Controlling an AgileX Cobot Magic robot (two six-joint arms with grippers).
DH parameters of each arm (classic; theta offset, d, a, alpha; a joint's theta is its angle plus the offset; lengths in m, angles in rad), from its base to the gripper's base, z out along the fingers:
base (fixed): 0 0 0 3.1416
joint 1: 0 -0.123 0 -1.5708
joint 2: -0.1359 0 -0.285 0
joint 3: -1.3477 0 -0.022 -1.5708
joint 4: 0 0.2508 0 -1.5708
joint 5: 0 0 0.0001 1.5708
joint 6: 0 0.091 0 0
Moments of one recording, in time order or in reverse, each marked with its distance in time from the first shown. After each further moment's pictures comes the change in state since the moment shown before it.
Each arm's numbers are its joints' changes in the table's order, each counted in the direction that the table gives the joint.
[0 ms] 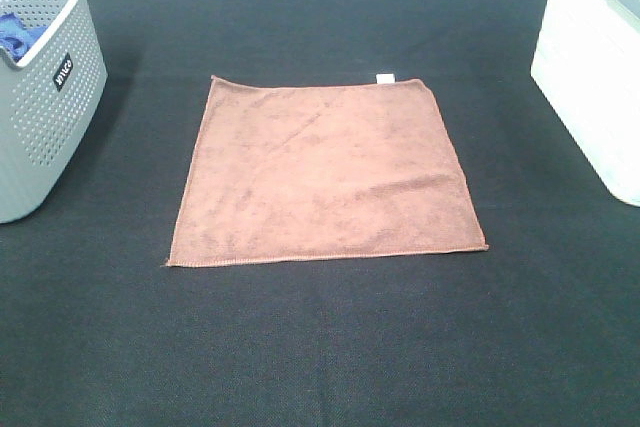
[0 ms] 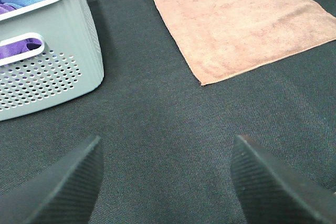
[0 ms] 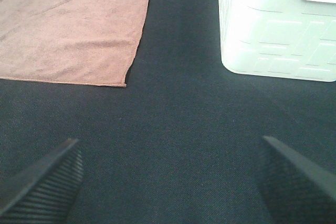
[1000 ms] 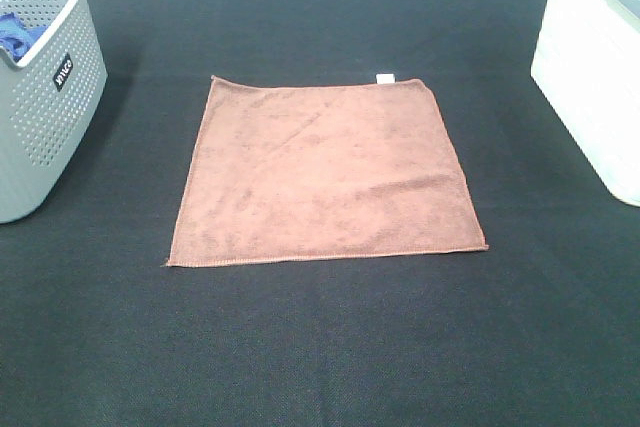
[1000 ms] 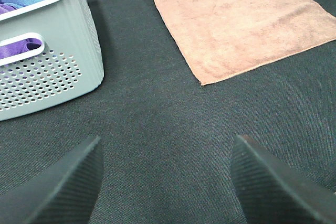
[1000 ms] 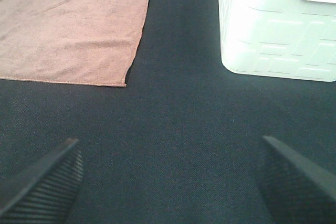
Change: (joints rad) left arm 0.000 0.000 0.000 0.000 0.000 0.000; right arm 0.000 0.000 0.000 0.000 0.000 0.000
